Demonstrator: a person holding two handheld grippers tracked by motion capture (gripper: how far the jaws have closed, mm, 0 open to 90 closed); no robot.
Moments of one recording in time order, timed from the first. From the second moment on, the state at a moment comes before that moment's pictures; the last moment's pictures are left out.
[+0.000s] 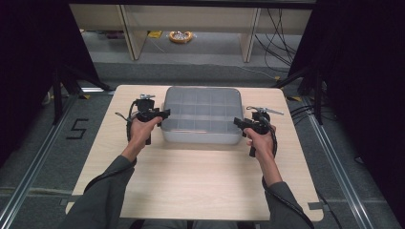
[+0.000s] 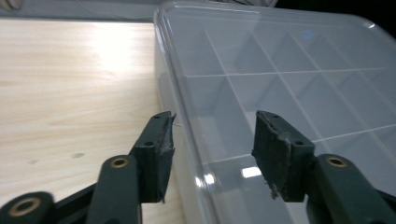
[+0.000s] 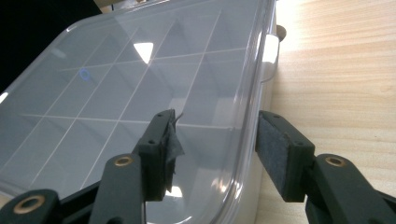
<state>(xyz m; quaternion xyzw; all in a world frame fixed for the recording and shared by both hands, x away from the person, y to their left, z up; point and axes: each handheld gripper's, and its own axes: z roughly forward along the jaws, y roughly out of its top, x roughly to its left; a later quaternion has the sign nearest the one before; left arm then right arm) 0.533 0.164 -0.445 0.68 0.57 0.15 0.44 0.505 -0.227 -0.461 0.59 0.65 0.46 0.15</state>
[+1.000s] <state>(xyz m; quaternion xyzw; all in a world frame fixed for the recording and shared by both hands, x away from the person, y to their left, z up) 0.527 0.168 -0.454 0.67 0.58 0.12 0.44 0.508 -0.226 -0.457 0.61 0.63 0.46 0.16</state>
